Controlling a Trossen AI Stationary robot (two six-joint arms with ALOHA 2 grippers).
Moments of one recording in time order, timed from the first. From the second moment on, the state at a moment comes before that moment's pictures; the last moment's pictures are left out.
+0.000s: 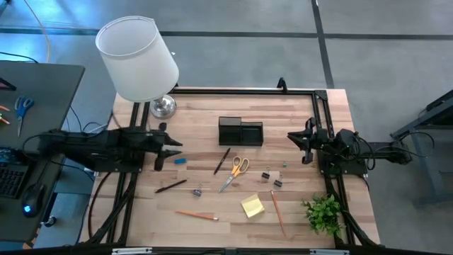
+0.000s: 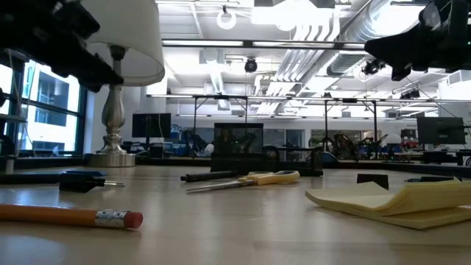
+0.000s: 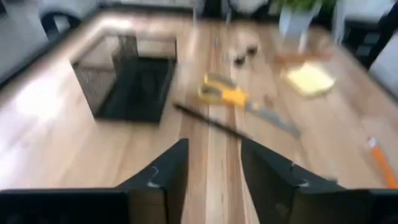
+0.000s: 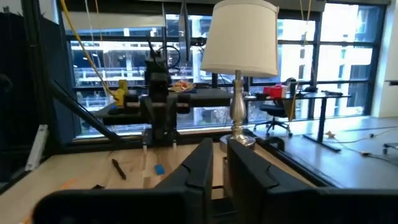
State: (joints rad) left arm 0.14 0.44 0.24 -0.24 -0.01 -0.06; right arm -0.01 0.01 0.02 0.18 0.17 -0.03
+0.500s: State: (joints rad) left arm 0.14 0.95 0.24 -0.23 0.04 -0.12; right arm -0.01 0.01 0.02 0.15 0.12 -0.02
